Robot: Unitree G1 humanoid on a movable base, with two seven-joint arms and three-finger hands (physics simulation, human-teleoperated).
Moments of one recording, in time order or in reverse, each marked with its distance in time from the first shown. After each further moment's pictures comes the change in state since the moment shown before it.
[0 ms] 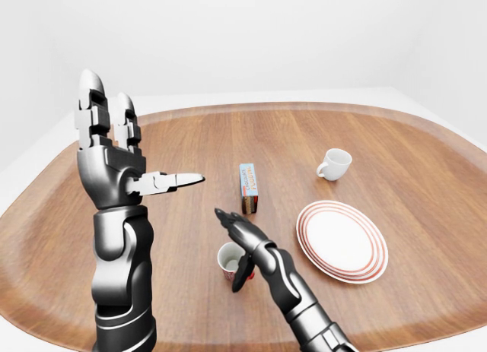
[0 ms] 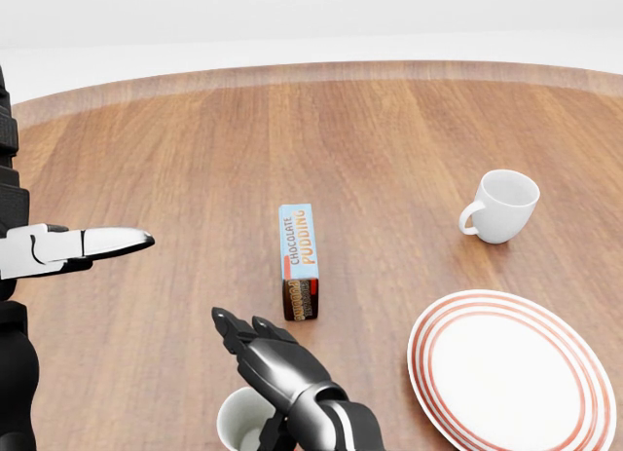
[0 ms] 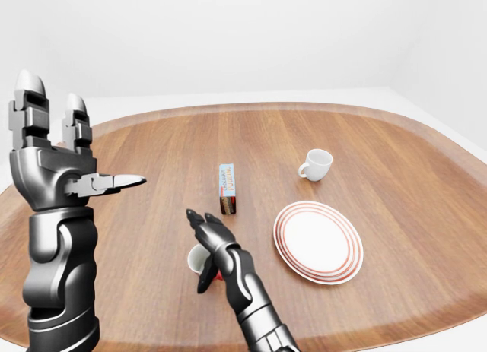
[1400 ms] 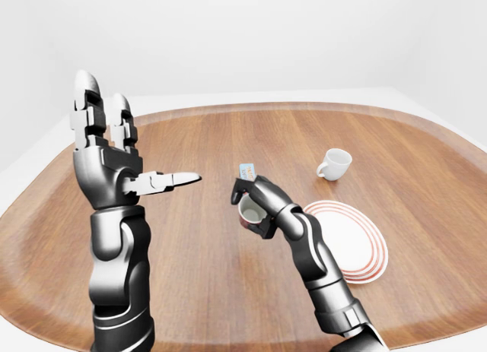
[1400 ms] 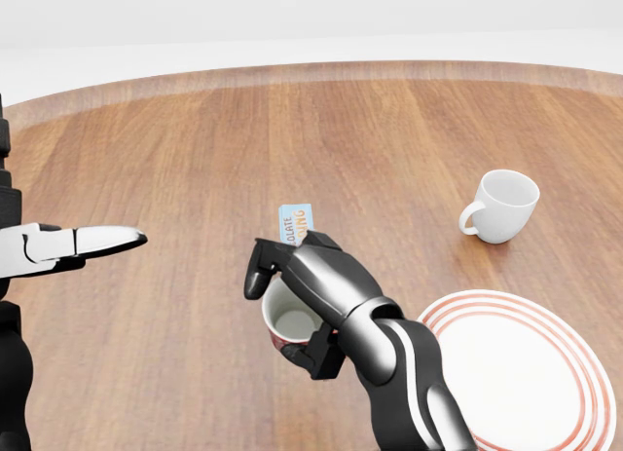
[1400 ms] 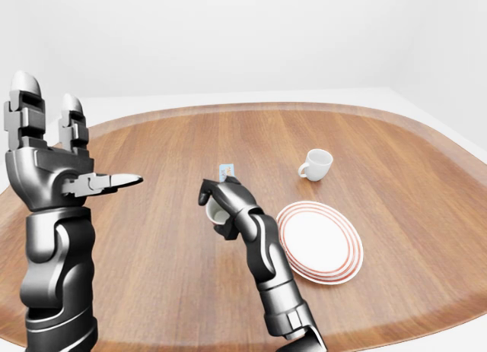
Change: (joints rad) left arm 0.001 0.008 0.013 0.003 -0.007 0.000 0.004; right arm -0.137 -0.095 -0.146 -0.241 -0.002 0.000 0.132
